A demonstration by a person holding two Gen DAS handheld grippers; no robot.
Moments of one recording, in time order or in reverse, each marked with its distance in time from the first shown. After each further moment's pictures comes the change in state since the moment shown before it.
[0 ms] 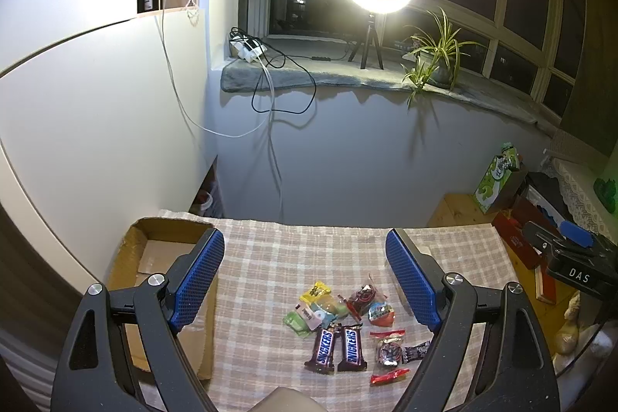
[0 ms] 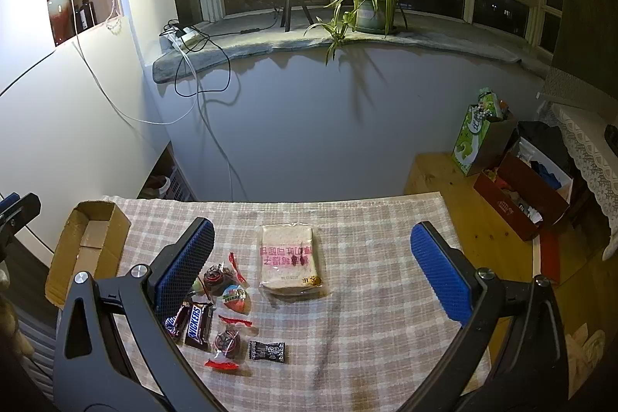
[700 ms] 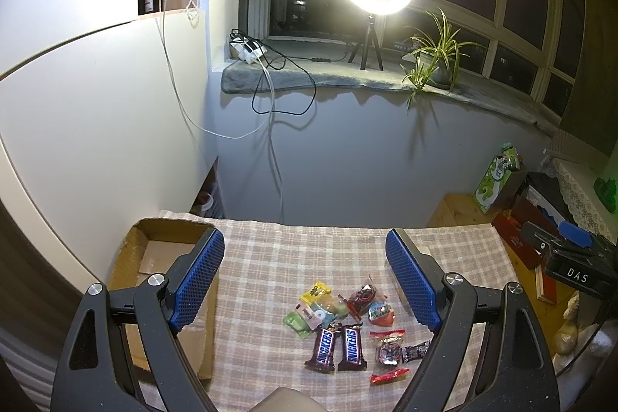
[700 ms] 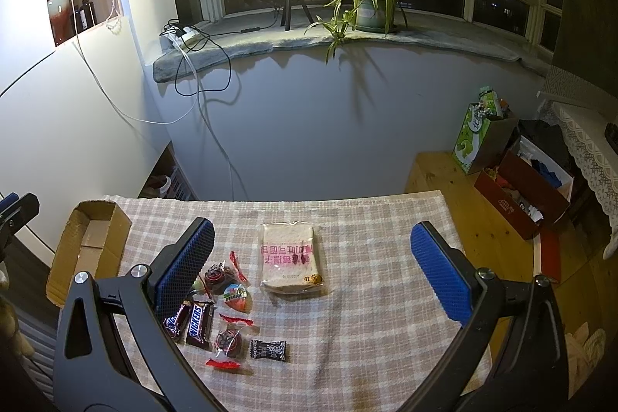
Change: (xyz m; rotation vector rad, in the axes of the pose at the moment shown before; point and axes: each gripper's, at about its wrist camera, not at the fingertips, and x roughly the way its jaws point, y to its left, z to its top) left arm -0.002 -0.004 0.004 0.000 -0.003 -0.001; right arm 0.001 0.000 0.000 0.003 0.004 0.002
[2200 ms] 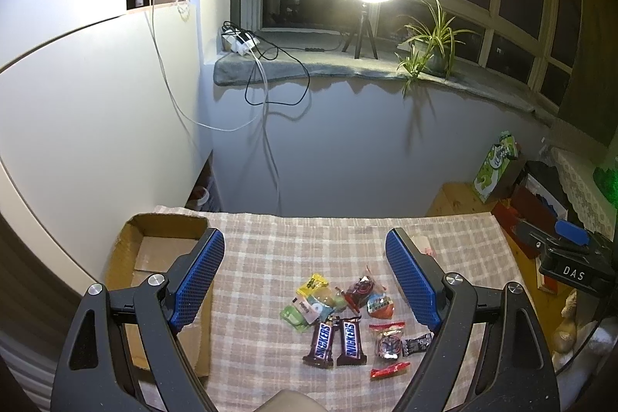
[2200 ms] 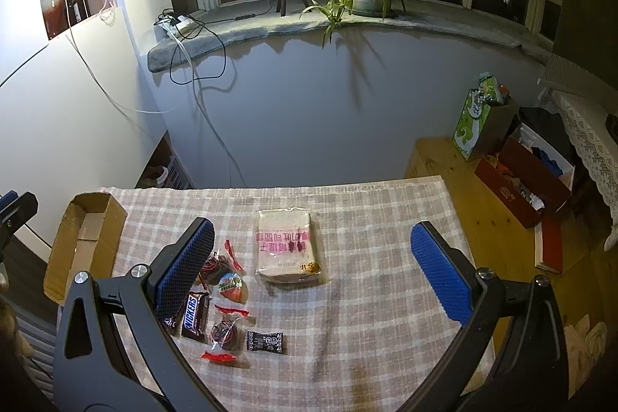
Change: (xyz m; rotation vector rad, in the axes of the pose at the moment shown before) left arm 0.005 -0.003 -0.007 0.019 0.035 -0.011; right arm 0.007 0.000 -0.014 0.006 0.043 0.000
